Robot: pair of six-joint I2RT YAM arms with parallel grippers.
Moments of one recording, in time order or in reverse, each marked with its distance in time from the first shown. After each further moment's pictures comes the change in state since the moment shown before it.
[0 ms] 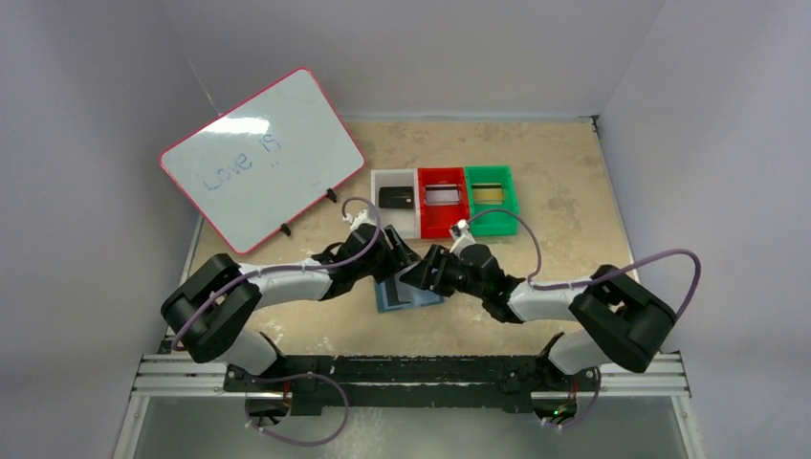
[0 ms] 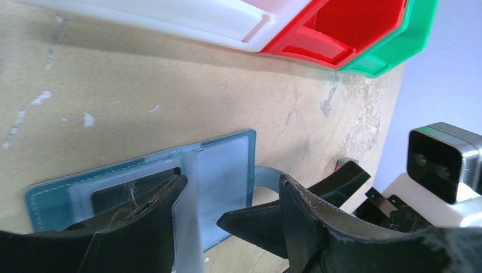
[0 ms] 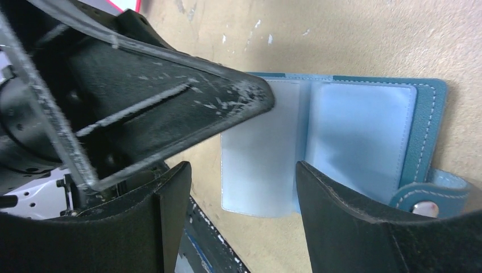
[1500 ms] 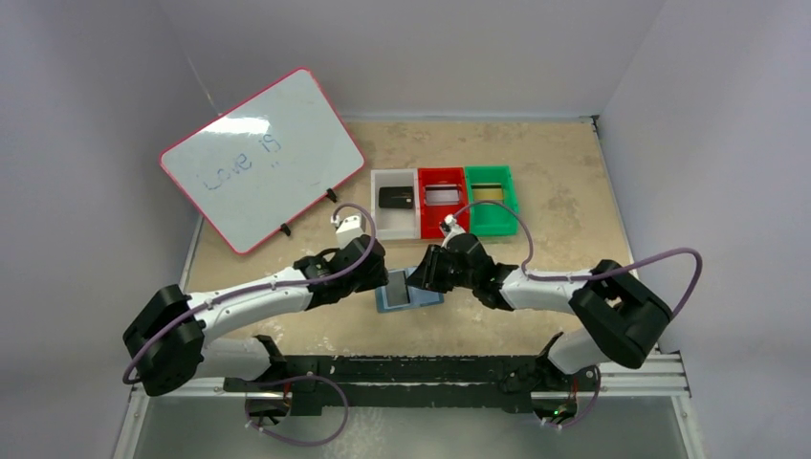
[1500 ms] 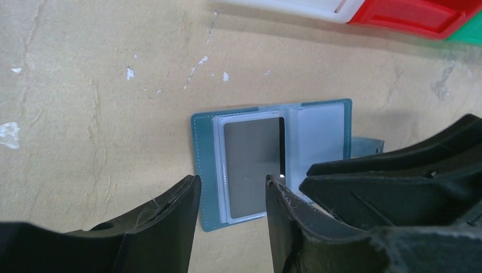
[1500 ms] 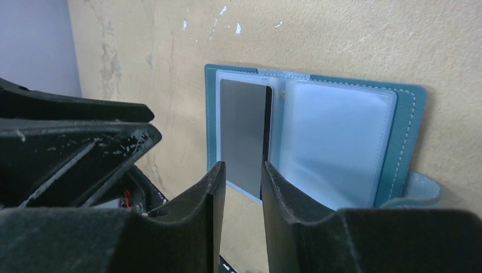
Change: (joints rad) left arm -0.124 -0.246 0.080 -0.579 -0.342 0.172; right arm -0.002 -0.021 0.130 -0.308 0.021 -0.115
